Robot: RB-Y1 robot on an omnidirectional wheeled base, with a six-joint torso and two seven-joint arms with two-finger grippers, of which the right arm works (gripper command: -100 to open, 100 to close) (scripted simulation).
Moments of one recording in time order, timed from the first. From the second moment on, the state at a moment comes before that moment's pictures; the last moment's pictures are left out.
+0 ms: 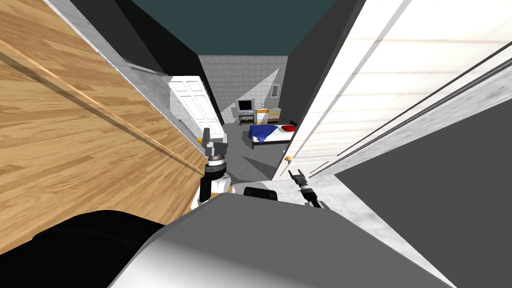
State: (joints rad) arm 0.01 -0.30 -0.12 -0.63 0.35 -1.03 1.05
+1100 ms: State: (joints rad) arm 0.12 -0.29 -0.11 -0.73 0.43 -1.08 1.03
